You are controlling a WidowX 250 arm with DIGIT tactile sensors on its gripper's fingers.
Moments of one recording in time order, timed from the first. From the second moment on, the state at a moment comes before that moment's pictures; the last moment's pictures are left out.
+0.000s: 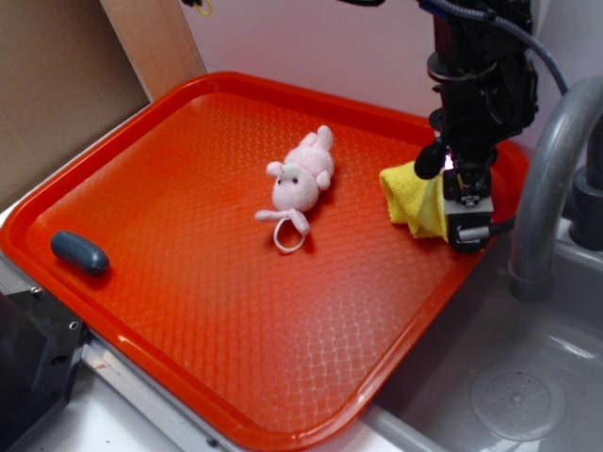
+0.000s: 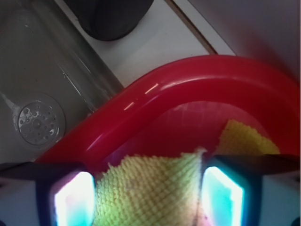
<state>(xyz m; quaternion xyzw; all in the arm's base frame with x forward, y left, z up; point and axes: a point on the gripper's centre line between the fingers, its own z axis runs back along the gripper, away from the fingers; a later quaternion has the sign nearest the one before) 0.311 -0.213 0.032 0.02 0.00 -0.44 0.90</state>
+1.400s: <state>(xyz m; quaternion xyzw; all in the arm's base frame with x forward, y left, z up) 0.306 -0.105 0.212 0.07 -0.05 -0.13 0.99</state>
